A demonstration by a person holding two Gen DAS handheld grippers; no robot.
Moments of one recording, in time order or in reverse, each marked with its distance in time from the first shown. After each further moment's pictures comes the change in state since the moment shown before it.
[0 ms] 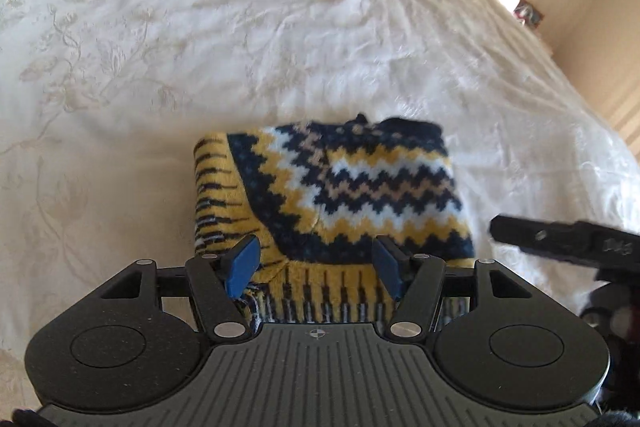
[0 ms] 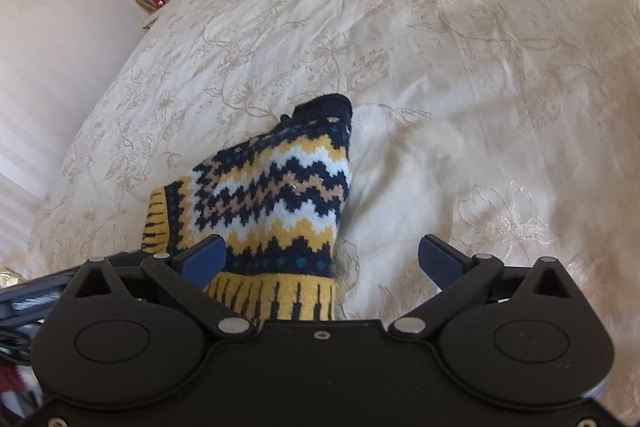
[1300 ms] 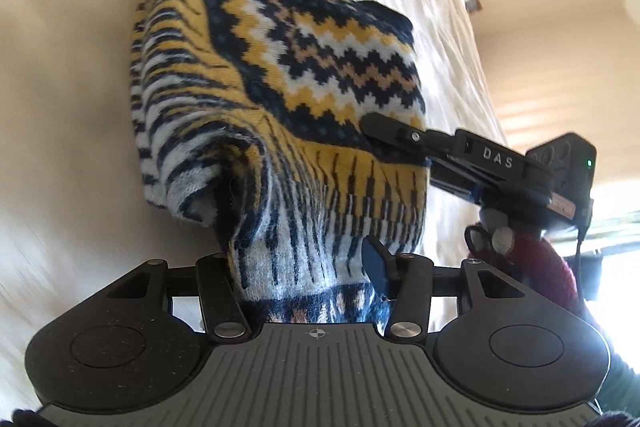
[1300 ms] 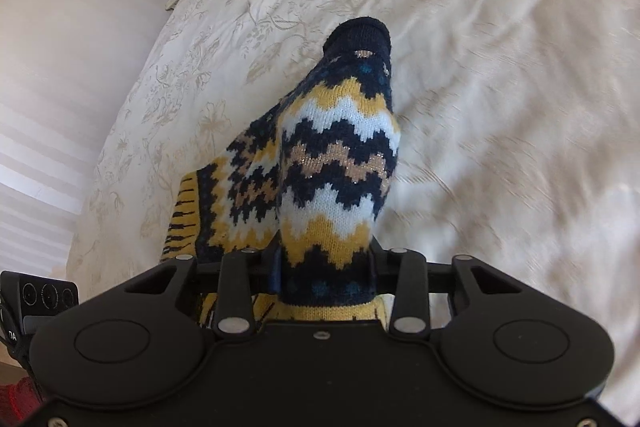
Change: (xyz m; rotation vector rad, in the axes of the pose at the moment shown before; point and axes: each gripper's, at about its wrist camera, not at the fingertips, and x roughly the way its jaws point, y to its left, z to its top) left arm 0.027 0.048 -0.038 -0.213 0.347 -0.557; right arm 0.132 0.083 0.075 0.075 0.148 0.128
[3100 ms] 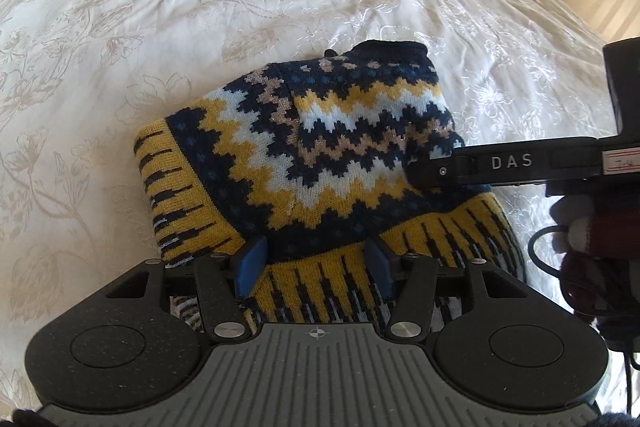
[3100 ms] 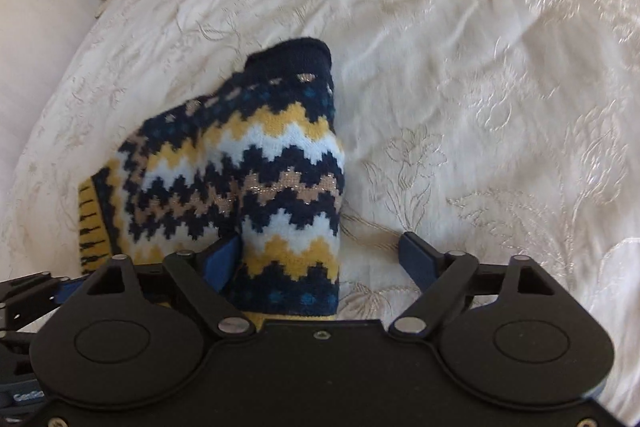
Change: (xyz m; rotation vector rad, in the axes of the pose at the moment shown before) left arm 0.040 -0.052 0.052 0.480 -0.154 0.587; right arm 0.084 0.015 0.043 -0.002 -0.061 -0.253
